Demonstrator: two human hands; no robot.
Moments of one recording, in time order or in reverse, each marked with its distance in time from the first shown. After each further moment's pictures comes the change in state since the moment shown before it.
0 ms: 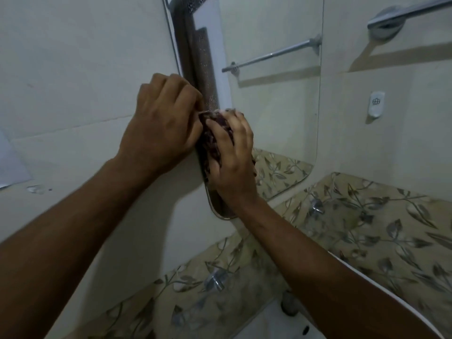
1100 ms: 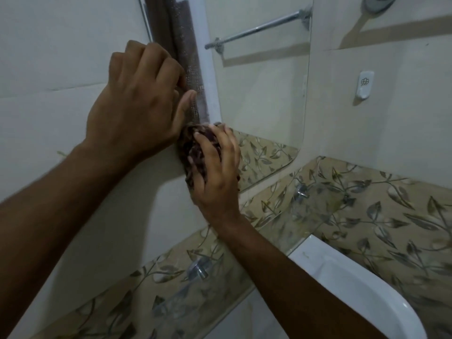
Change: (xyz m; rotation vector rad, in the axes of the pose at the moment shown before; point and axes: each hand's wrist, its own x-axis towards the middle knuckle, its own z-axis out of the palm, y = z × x) left_hand -0.007 0.006 0.013 0.151 -0.018 0.031; right_hand -0.061 0.009 0.014 0.029 0.059 0.103
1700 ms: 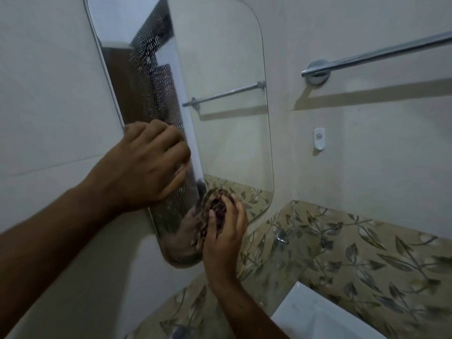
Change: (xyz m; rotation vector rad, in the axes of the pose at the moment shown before) left_hand 0.040 0.012 0.007 -0.034 0.017 0.369; right_hand -0.015 0.058 -0.010 -0.008 0.196 0.470
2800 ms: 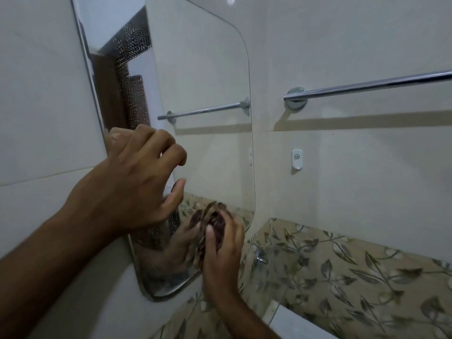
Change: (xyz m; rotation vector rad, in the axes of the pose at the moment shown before) left_hand 0.006 0.002 0.020 -0.174 0.091 -0.154; right_hand 0.027 0.025 -0.009 -0.073 -0.041 0.007
